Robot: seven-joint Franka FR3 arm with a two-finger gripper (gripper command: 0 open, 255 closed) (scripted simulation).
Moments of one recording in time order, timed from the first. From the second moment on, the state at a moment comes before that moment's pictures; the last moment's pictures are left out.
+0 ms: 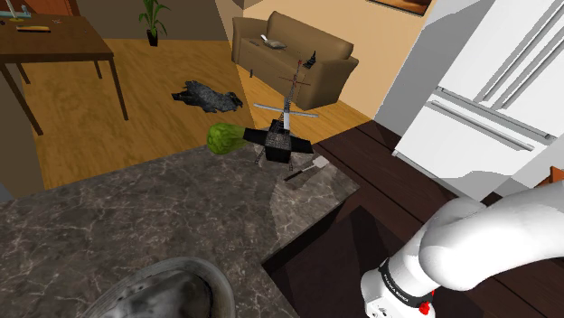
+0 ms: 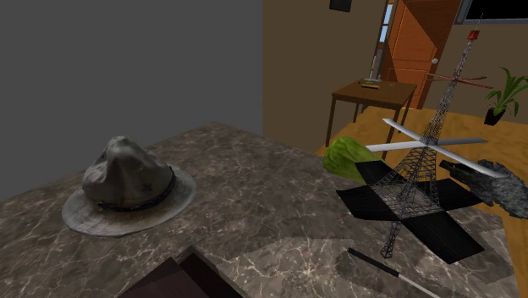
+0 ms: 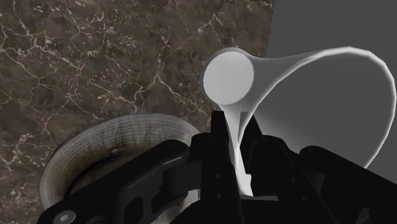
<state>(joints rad) 0.04 -0.40 1.35 -2.00 0.60 2.14 1.08</state>
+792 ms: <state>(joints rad) -0.25 -0.42 1.71 -1.93 0.64 2.21 1.12</state>
